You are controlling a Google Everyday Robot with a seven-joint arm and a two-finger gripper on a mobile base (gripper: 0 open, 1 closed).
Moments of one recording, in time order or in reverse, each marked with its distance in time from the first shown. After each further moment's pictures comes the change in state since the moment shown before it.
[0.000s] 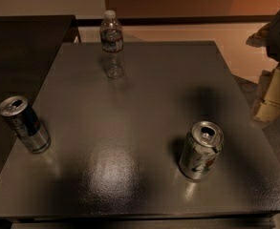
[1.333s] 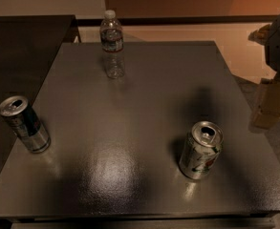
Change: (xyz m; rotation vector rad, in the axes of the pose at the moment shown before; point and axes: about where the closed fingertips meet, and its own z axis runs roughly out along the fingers) arm -0.002 0.002 -0.003 0.142 0.052 -0.068
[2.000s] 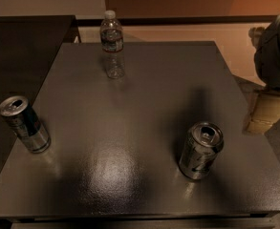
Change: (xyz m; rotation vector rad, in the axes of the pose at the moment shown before) arm -0.004 0.001 -0.004 0.187 0.095 -0.032
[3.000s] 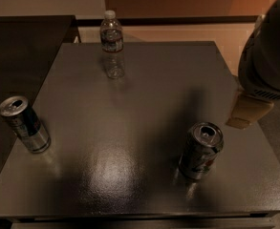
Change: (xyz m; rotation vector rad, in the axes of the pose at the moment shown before) arm -0.010 -0.009 -0.018 0.243 0.093 0.142
